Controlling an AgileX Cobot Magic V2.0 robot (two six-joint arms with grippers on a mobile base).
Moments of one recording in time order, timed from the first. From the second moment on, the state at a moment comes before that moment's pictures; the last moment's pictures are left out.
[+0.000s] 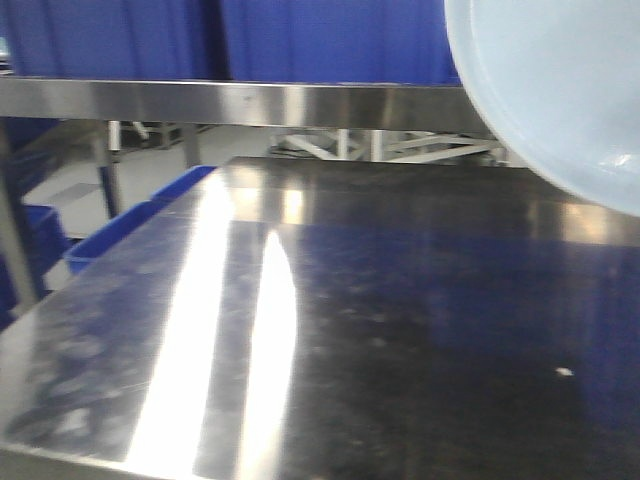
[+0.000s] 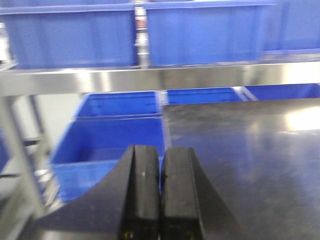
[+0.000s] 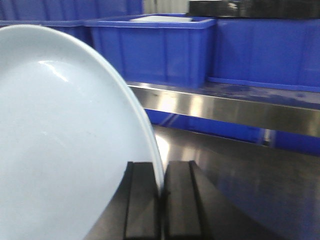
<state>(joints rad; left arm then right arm) -0.25 0.33 -0.27 -0.08 0.08 0.13 0.19 0.32 -0.28 0.07 0.03 0.00</state>
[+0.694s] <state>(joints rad) -0.25 0.33 -0.27 -0.08 0.08 0.13 0.19 0.32 -0.28 0.07 0.03 0.00</state>
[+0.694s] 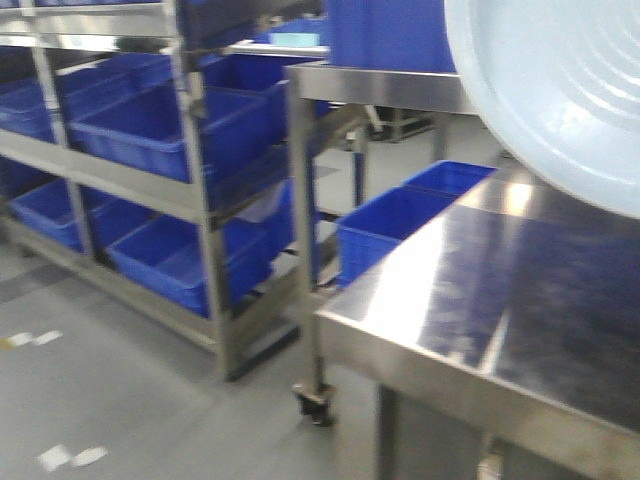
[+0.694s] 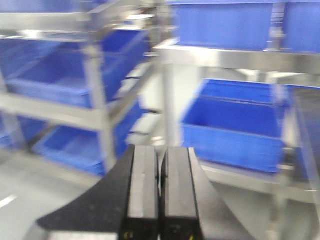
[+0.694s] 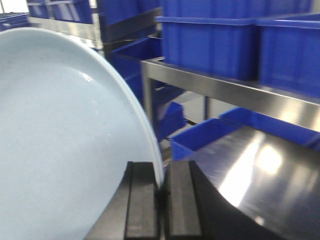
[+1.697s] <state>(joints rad) -0.25 0.33 -0.27 -0.08 0.08 0.13 0.19 0.32 -0.28 0.07 0.03 -0.01</state>
